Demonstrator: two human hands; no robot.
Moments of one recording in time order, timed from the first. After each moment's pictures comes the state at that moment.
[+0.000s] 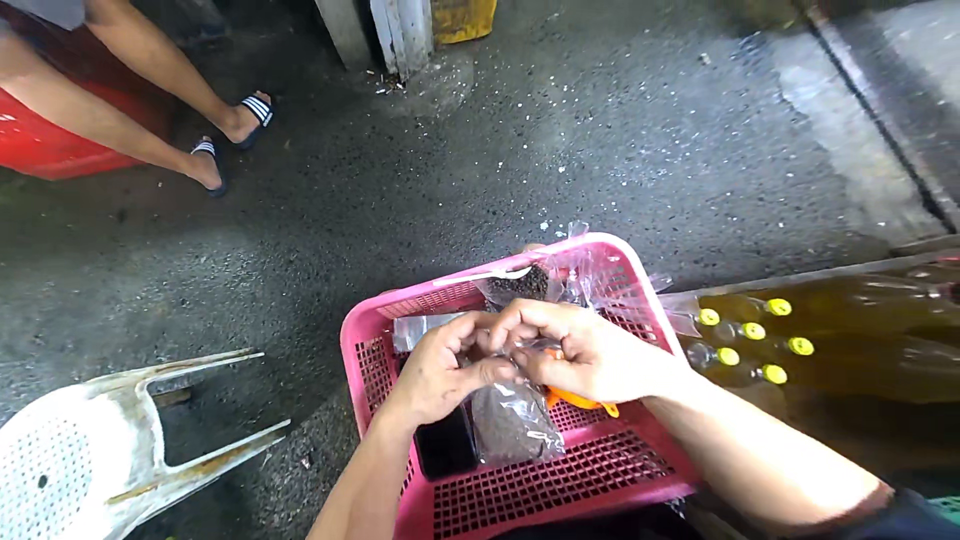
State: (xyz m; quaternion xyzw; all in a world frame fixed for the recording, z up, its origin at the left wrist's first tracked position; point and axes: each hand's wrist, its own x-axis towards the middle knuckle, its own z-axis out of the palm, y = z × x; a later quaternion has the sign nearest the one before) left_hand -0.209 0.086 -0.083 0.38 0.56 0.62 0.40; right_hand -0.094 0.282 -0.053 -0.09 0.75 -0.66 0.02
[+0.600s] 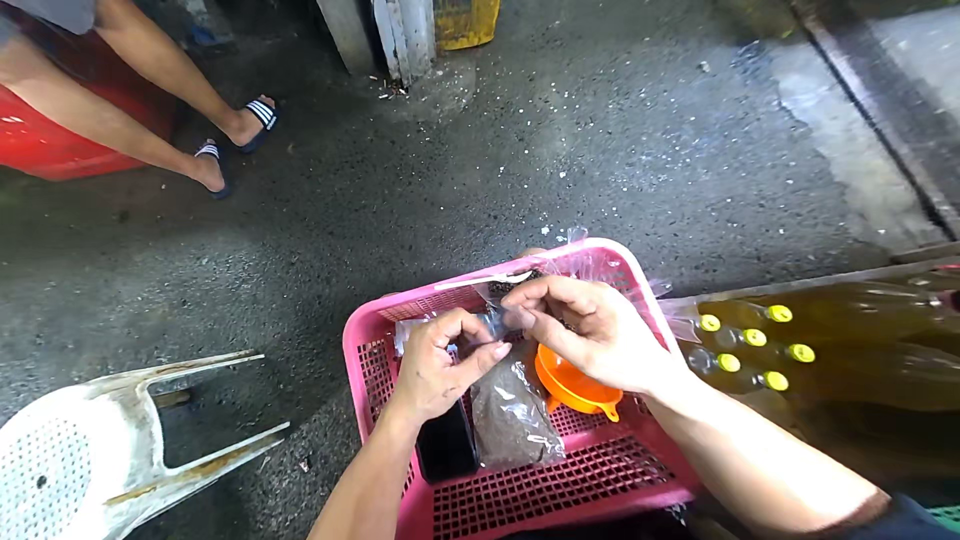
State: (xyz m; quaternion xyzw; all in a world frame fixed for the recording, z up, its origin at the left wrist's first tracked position) left_hand -0.212 0.089 -0.093 0.40 0.62 0.63 0.25; right_hand -0.095 0.284 -0.059 0.02 0.78 -0.61 -0.14
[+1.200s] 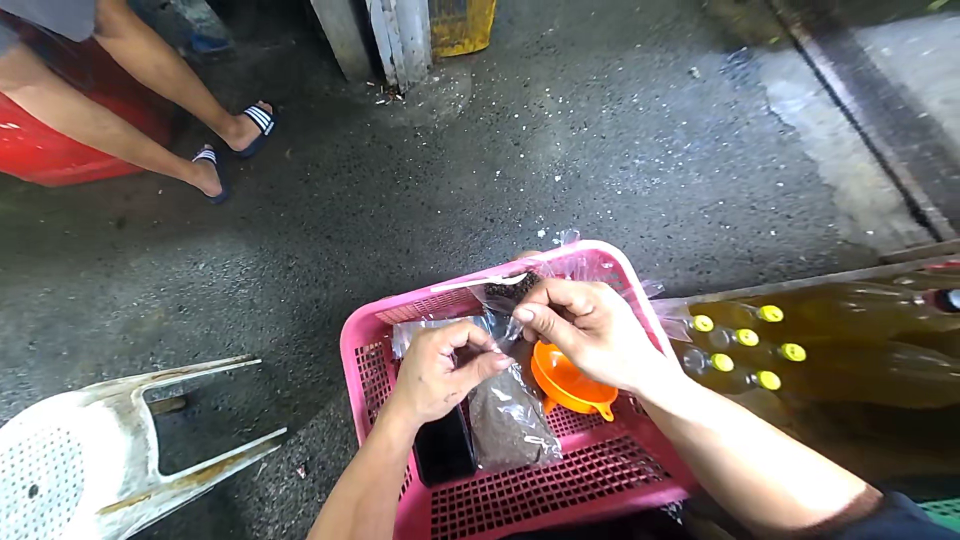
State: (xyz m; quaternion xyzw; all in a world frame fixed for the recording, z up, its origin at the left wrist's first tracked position) left_hand -0.212 0.088 -0.092 0.44 0.59 0.62 0.28; right_hand -0.094 0.285 -0.058 0.04 0.82 -0.55 -0.17
